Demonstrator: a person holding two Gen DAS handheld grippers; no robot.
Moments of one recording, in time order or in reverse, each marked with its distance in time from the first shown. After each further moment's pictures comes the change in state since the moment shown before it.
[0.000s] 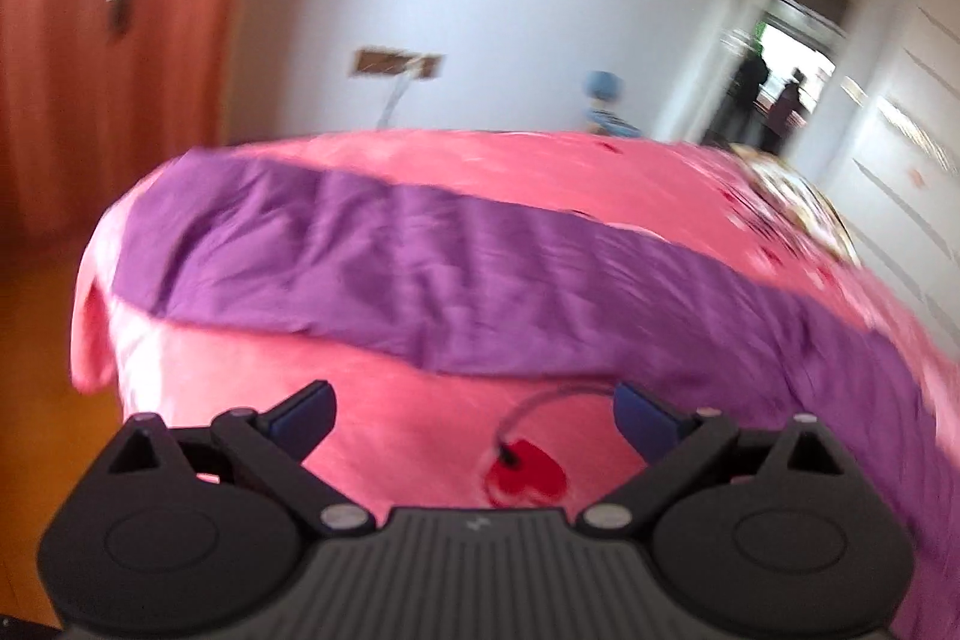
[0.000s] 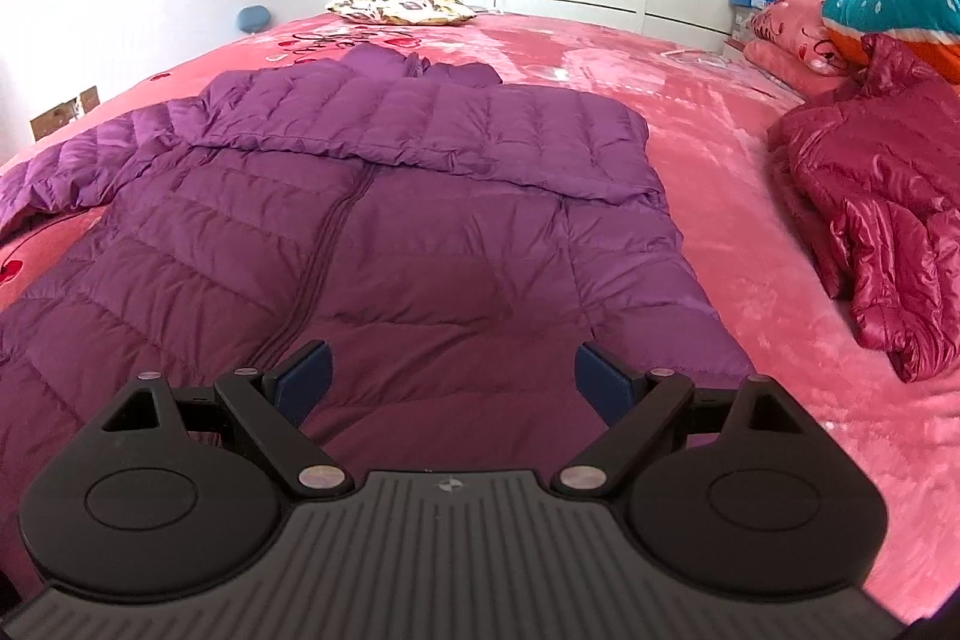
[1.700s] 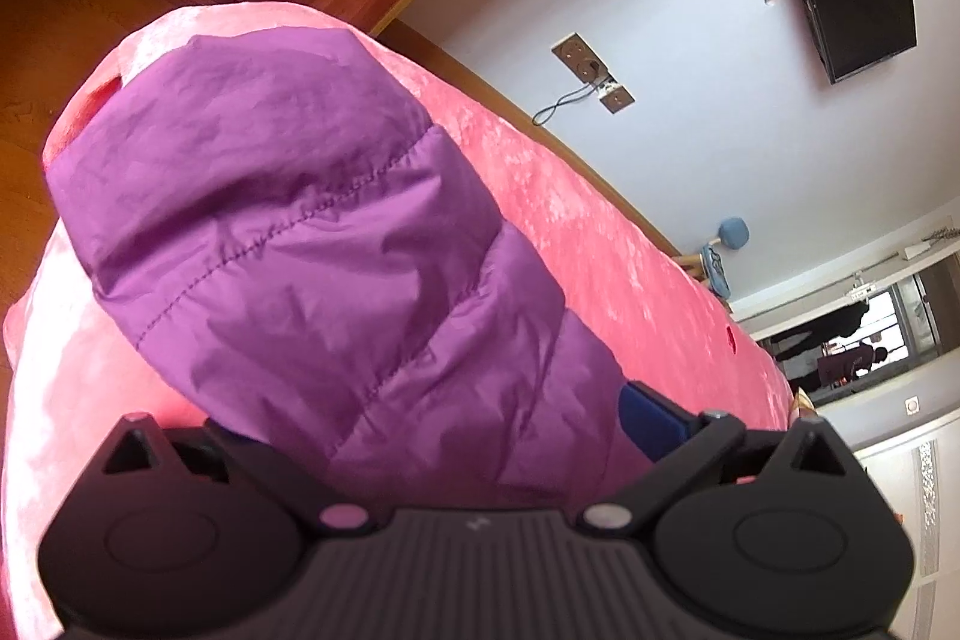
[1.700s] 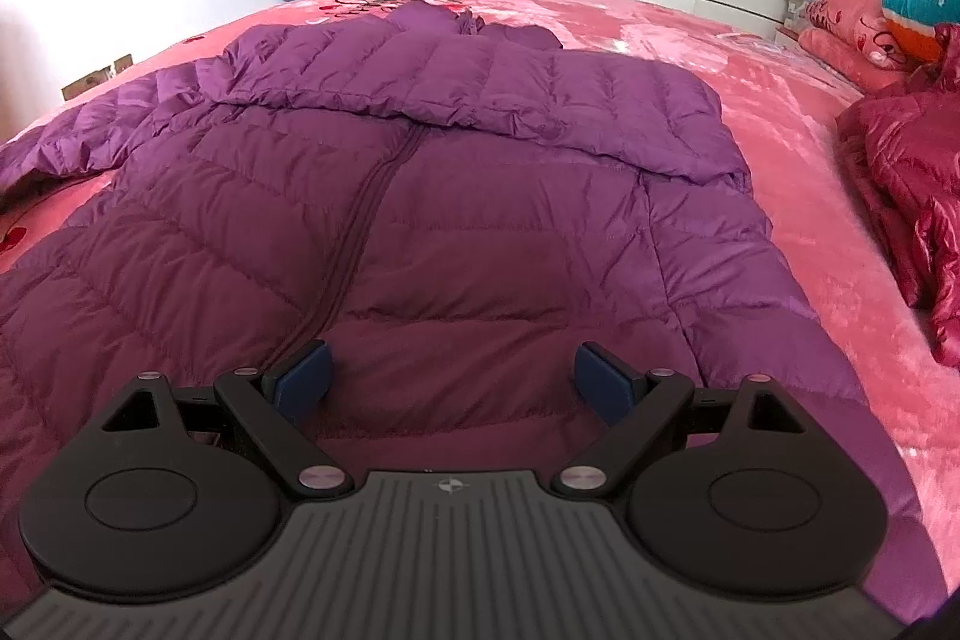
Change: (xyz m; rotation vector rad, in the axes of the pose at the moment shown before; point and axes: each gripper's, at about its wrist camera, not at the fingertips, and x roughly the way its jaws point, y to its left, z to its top) left arm 0.113 0.075 0.055 -0.666 0.019 0.020; right arm 0.042 0.027 0.000 -0.061 0.031 0.080
